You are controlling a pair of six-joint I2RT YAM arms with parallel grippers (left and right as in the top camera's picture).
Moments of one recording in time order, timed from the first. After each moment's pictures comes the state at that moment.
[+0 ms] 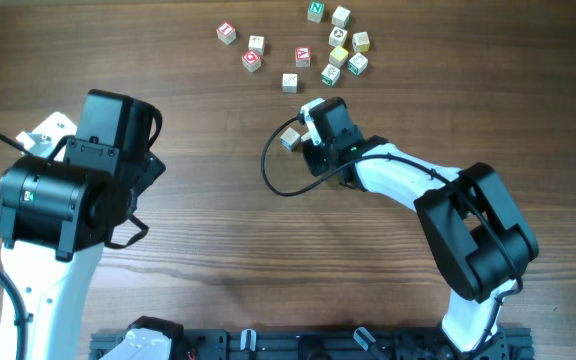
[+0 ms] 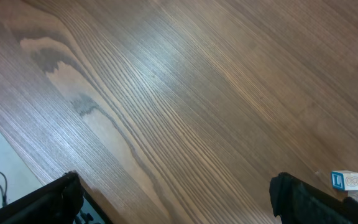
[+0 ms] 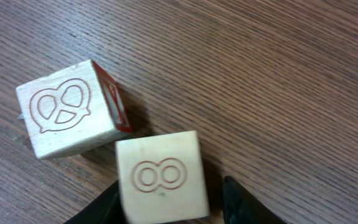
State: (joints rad) left arm -0.25 1.25 1.64 -1.65 -0.50 -0.99; right arm 0.53 1.98 1.09 -0.12 0.03 0.03
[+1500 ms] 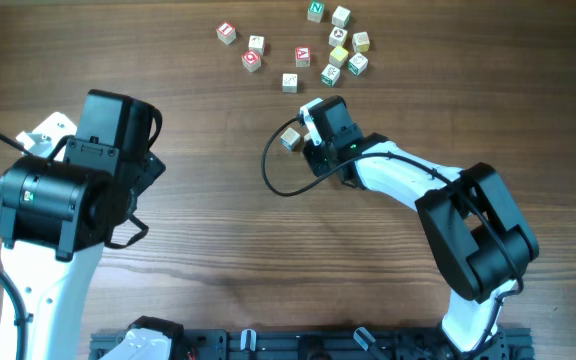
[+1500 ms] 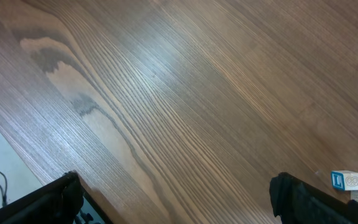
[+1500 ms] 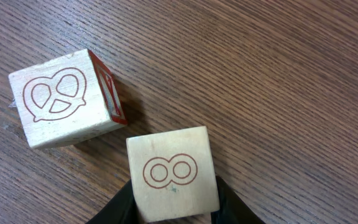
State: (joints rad) left arm -0.25 1.25 1.64 -1.65 -0.50 -0.99; right arm 0.53 1.98 1.11 -0.17 0.05 -0.02
